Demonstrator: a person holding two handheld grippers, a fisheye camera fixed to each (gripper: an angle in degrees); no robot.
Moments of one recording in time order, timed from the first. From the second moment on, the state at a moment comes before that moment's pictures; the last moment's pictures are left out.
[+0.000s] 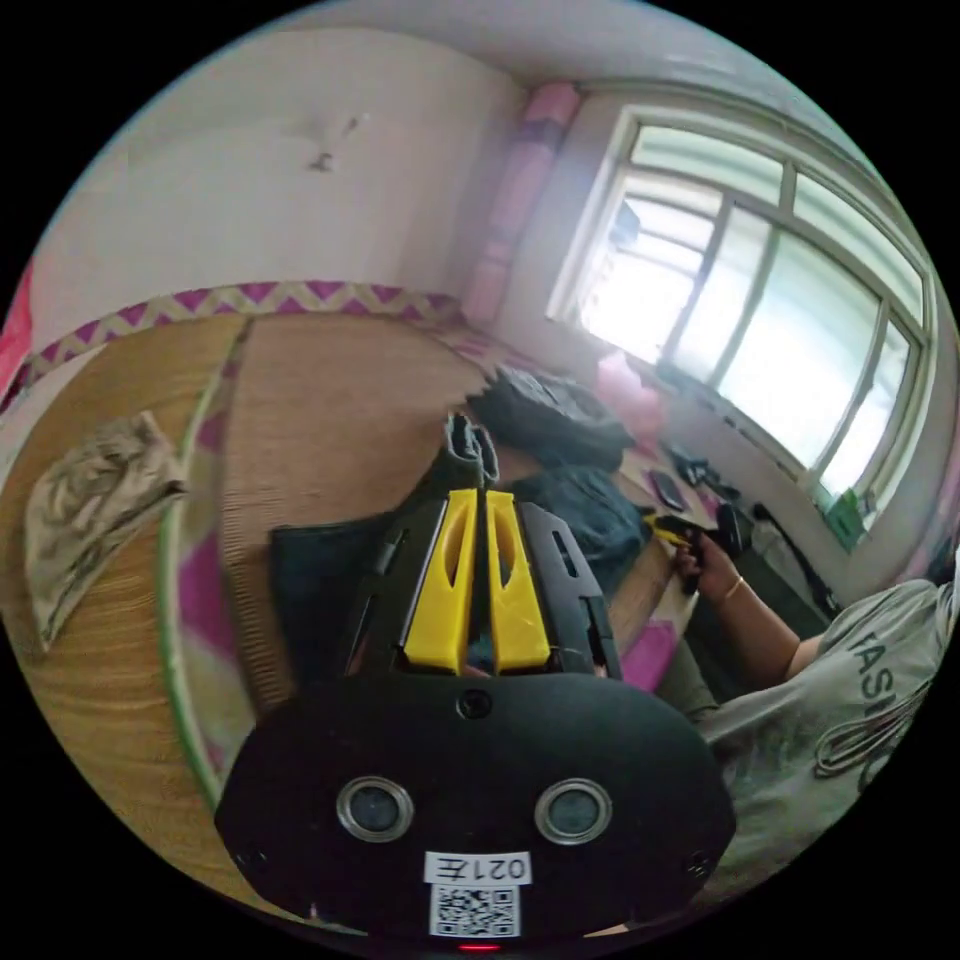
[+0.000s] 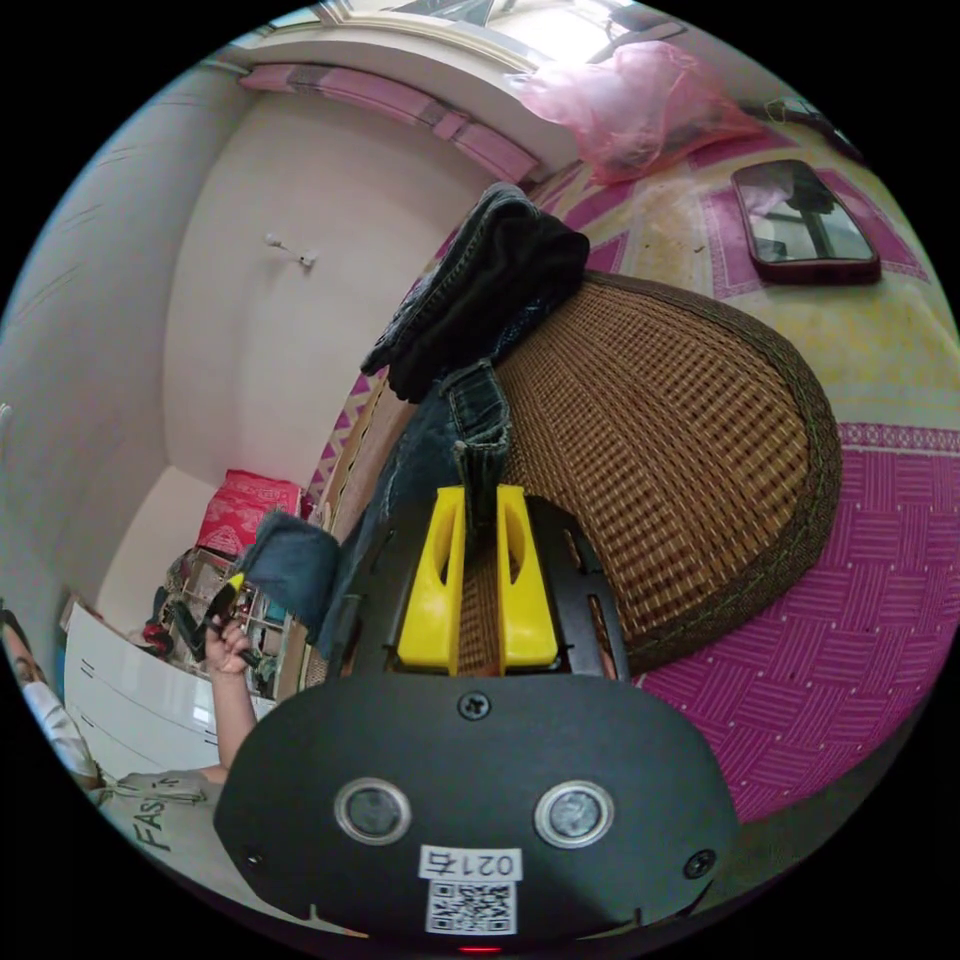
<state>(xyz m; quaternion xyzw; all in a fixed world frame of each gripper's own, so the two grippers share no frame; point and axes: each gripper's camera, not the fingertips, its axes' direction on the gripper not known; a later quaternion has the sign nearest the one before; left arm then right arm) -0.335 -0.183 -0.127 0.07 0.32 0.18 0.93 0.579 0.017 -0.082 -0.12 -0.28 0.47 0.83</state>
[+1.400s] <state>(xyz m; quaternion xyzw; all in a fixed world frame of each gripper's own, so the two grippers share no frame) -0.428 -0.268 0.033 -0.09 0.22 0.40 0.88 0.334 -0.197 0.004 -0.27 -0.33 -0.25 0.87</state>
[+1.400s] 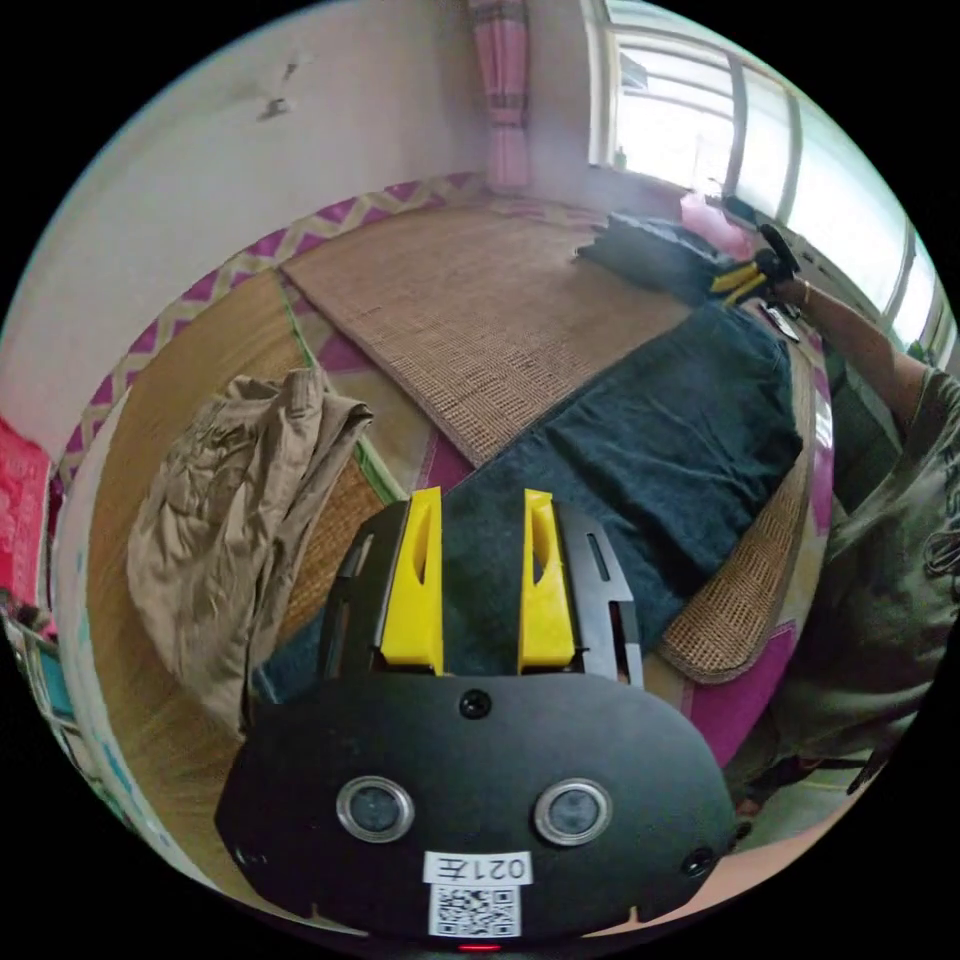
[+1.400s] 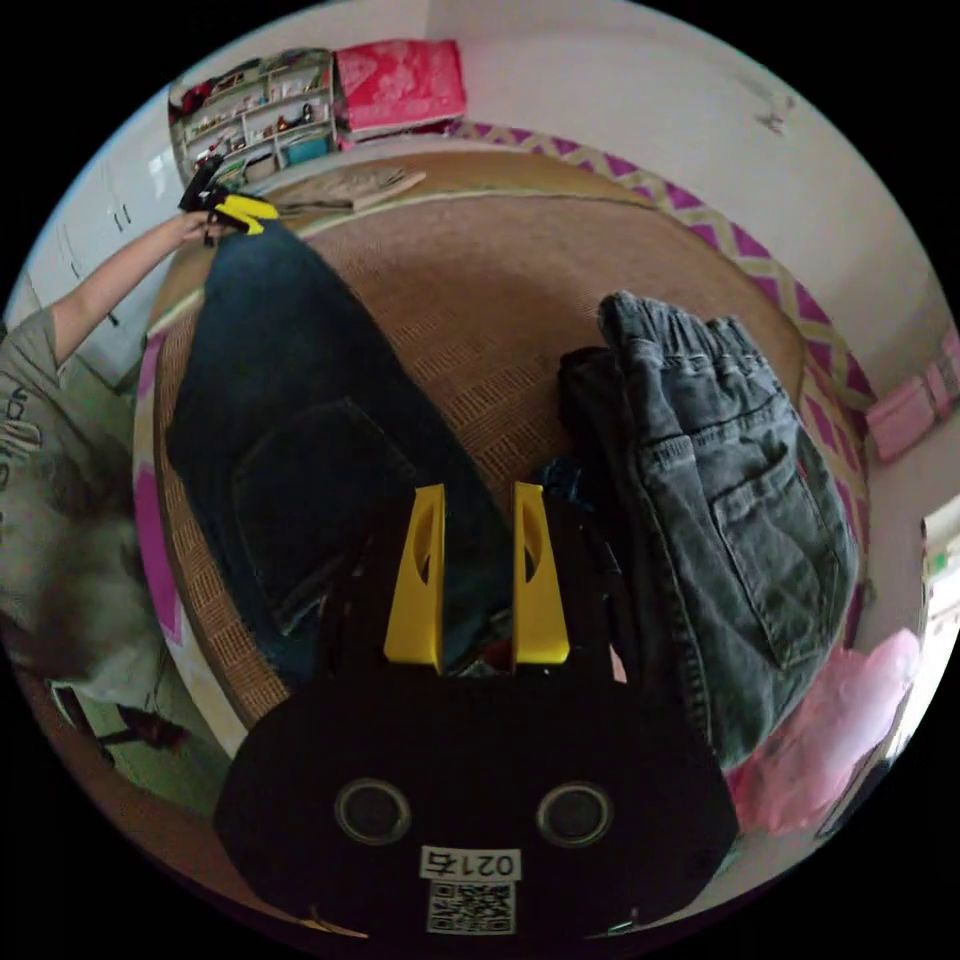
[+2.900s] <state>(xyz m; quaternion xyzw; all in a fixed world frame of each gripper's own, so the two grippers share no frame) -0.633 0.025 -0.111 -0.01 0.37 0.24 0.90 0.300 -0.015 -0.314 -0.24 -0.40 -0.22 0.86</state>
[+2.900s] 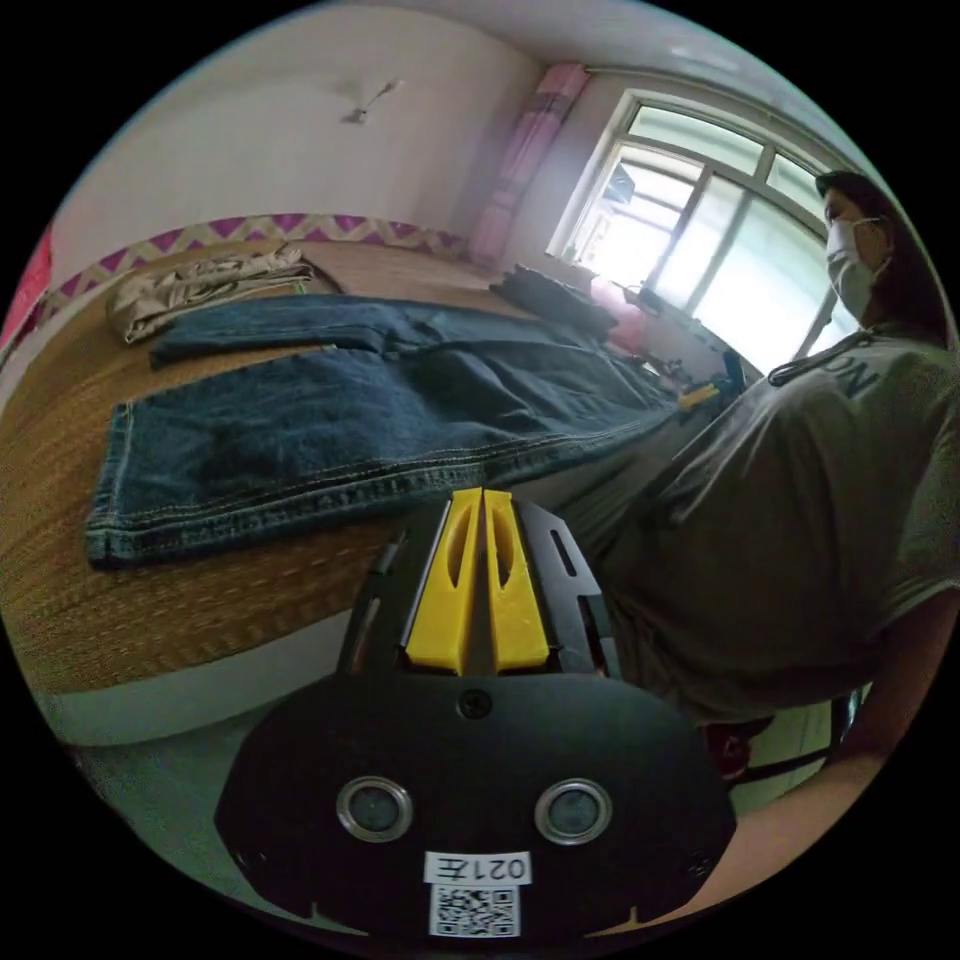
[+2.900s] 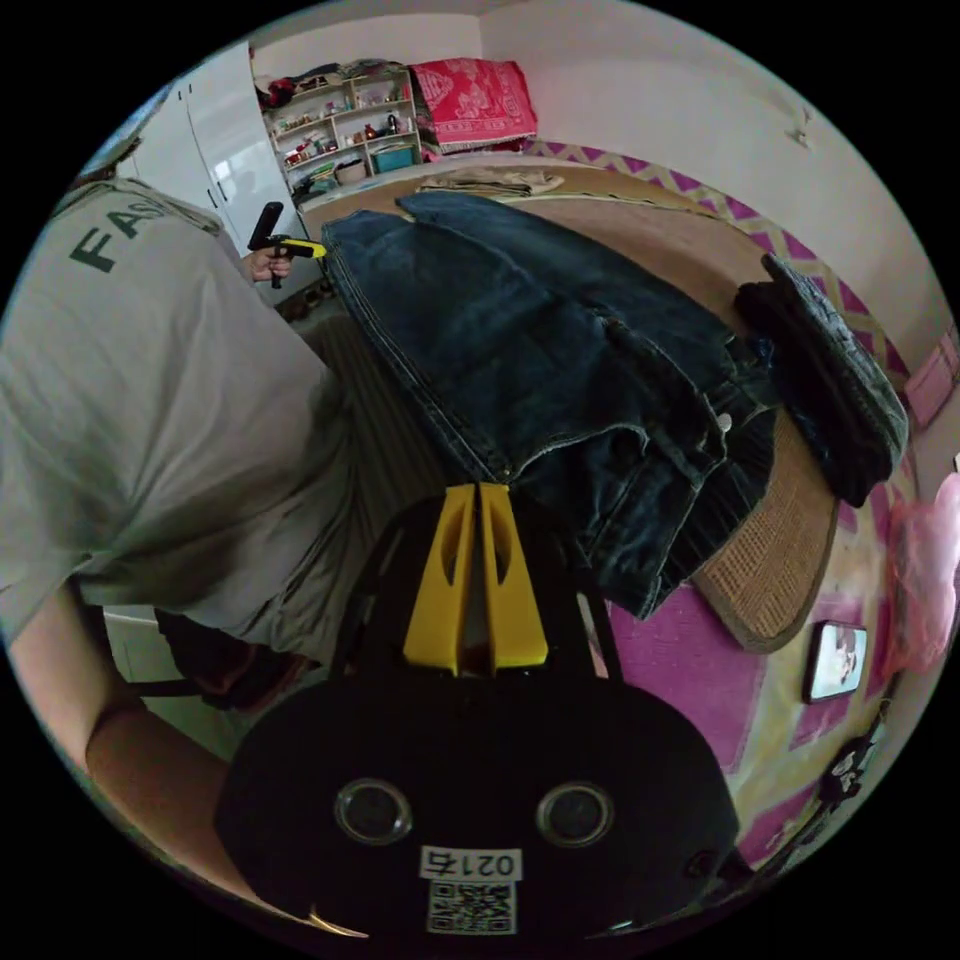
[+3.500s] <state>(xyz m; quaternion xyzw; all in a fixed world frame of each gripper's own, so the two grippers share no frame) -0.592 -0.160 -0.008 -0.09 0.29 0.23 0.93 0.446 -0.160 -0.103 -0.22 -0.23 0.04 0.95</state>
